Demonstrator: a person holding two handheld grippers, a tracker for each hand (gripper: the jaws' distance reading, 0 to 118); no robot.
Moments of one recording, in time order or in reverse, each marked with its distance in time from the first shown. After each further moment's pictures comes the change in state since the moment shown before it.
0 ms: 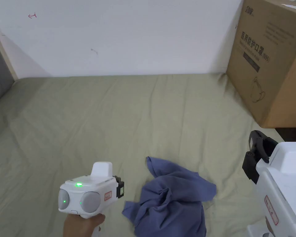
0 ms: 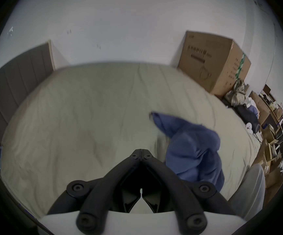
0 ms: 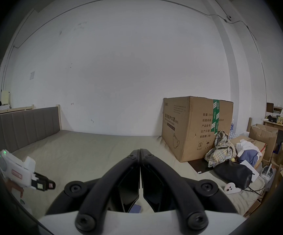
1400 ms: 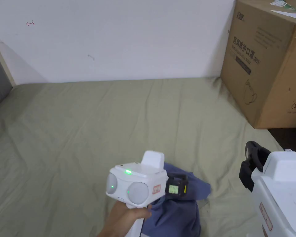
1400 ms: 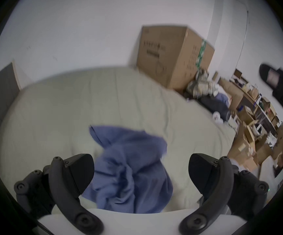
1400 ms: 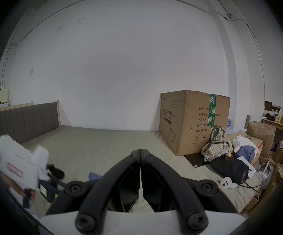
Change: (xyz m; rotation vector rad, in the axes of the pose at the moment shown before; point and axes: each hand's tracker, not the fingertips) left arm 0.129 0.033 0.059 0.156 -0.231 -0.192; right arm 0.012 -0.010 0.024 -0.027 -0.013 0.001
